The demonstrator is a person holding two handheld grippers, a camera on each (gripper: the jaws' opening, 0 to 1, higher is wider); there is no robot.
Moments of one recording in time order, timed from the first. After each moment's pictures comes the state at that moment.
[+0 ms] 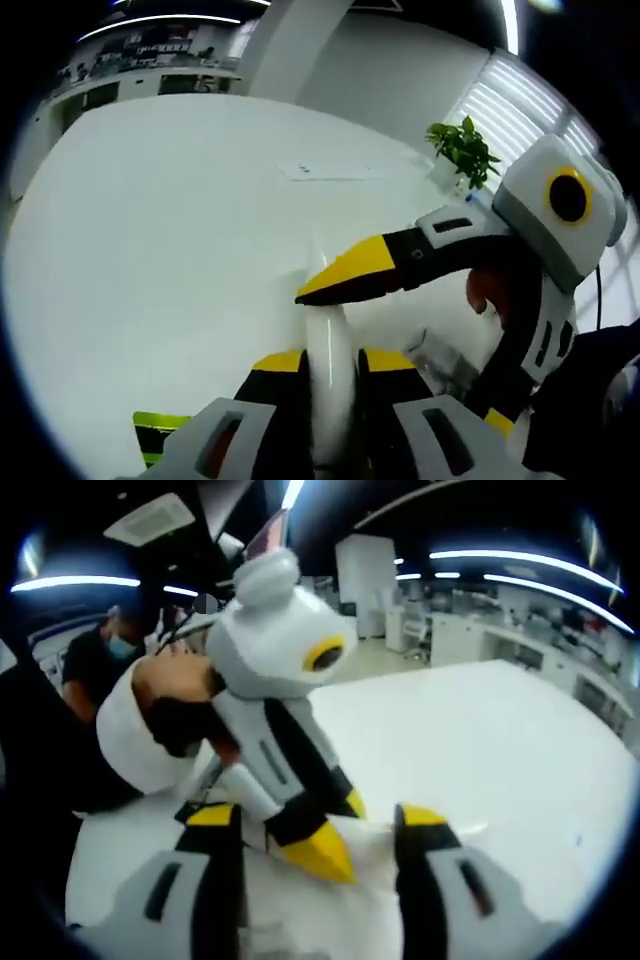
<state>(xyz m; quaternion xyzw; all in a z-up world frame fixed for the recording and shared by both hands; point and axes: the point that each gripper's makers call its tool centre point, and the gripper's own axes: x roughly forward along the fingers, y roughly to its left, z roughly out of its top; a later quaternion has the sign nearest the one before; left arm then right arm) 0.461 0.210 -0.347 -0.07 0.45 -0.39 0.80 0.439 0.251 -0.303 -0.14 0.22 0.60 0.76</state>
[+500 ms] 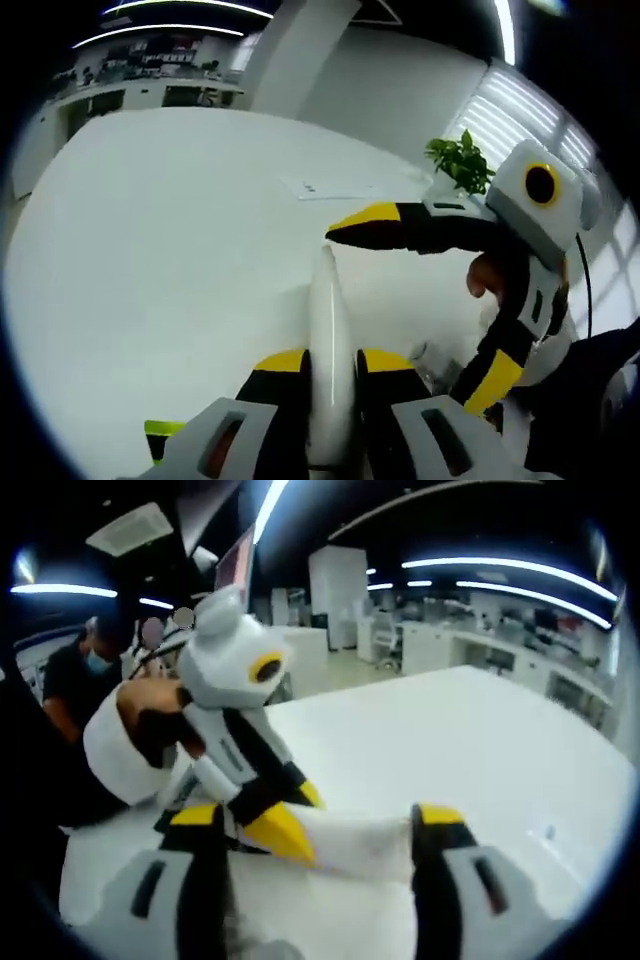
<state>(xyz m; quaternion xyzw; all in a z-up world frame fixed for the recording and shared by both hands) 0.466 0.224 -0.330 -0.10 0.42 -0.39 0.81 0.471 0.226 -0.286 -0.12 0.20 0.55 0.80</state>
